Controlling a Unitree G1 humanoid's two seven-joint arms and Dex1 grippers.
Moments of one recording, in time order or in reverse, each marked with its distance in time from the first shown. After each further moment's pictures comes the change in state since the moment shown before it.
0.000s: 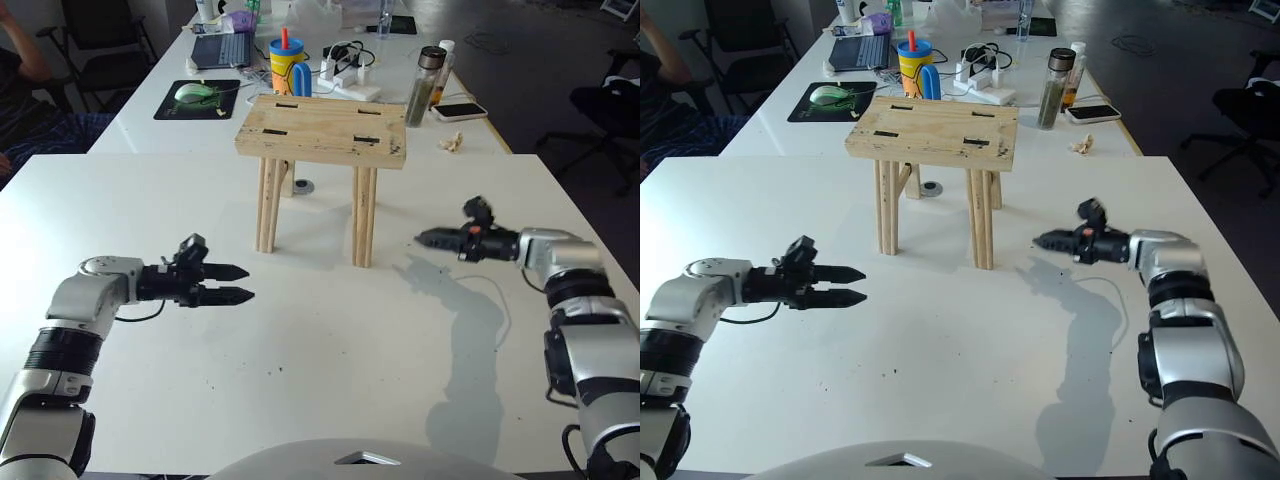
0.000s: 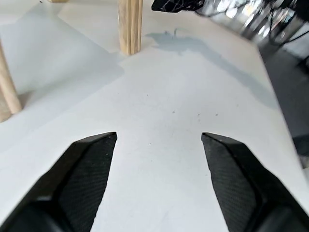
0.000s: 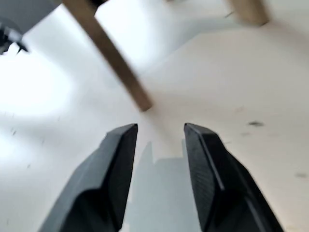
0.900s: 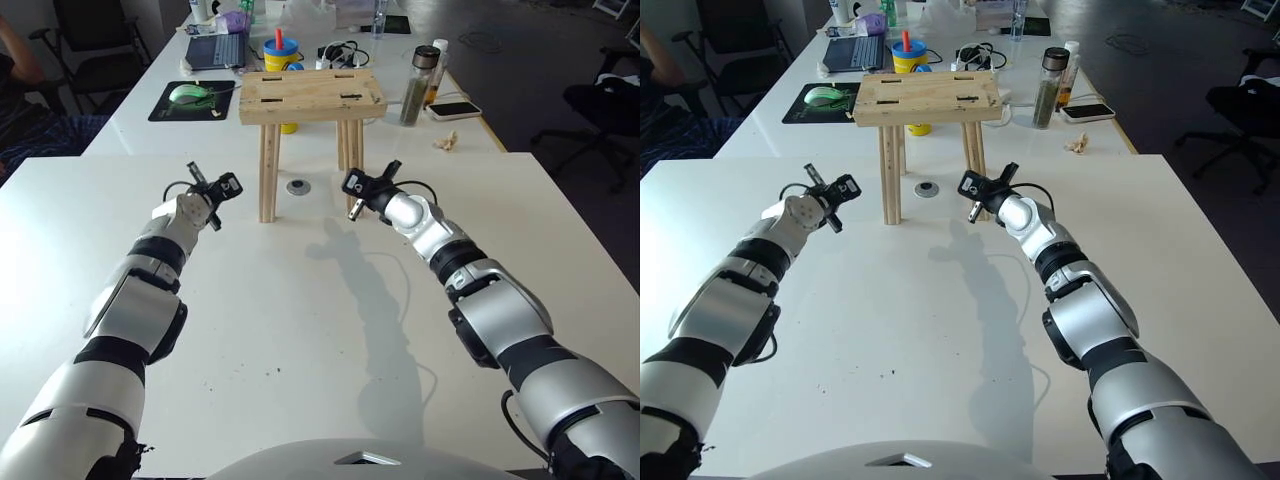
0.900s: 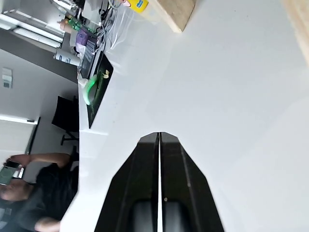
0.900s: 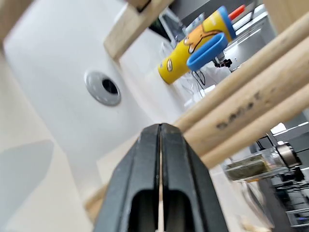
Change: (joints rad) left arm -0.489 -0.293 -0.120 0.971 0.626 -0.517 1.169; right arm -0.286 0.424 0.089 0.328 -0.418 -0.667 -1.209
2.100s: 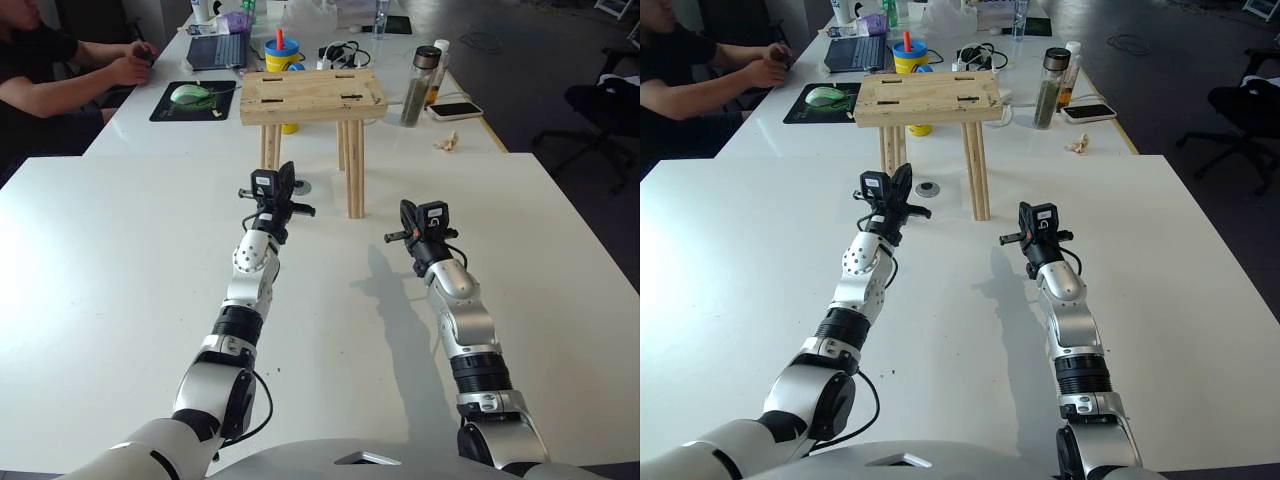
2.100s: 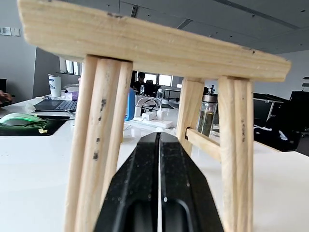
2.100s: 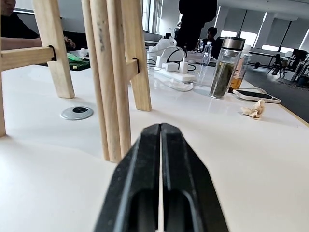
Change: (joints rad) left arm 0.288 -0.454 0.385 -0.520 -0.420 -0.244 0.036; right arm 0.638 0.061 -0.335 -0.941 0.248 0.388 -0.095
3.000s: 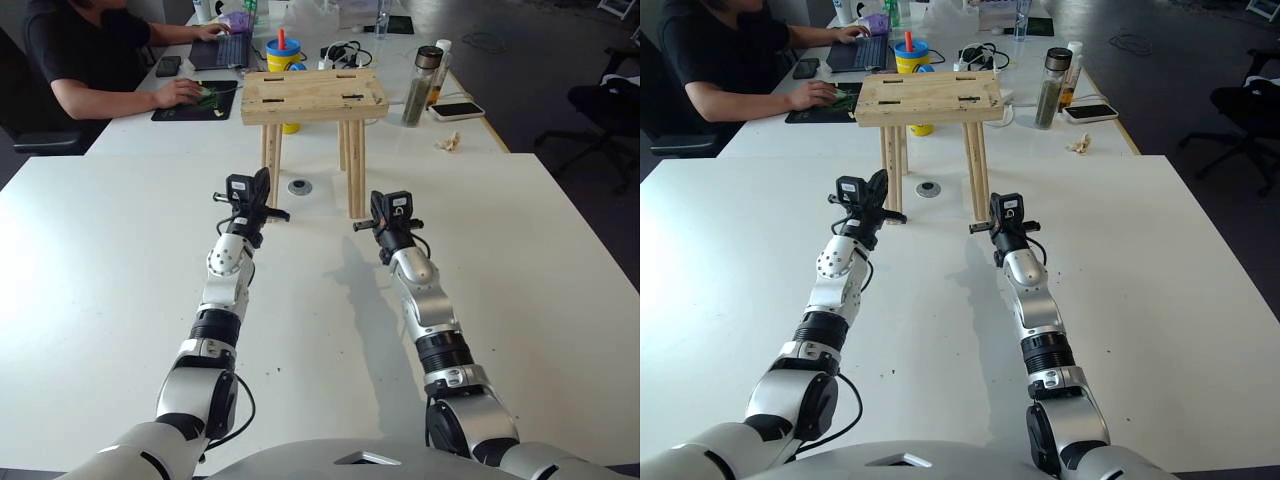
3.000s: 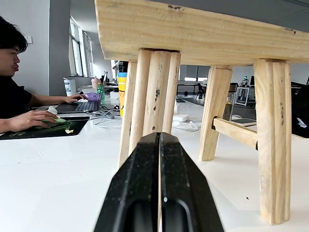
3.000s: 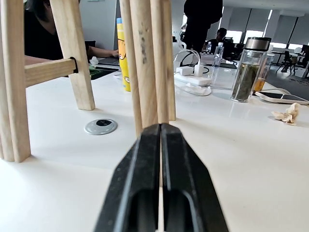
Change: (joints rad) left arm 0.038 0.076 0.043 -0.042 0.016 0.014 -0.070; right arm -0.123 0.132 0.041 0.196 -0.063 -0.076 -0.073
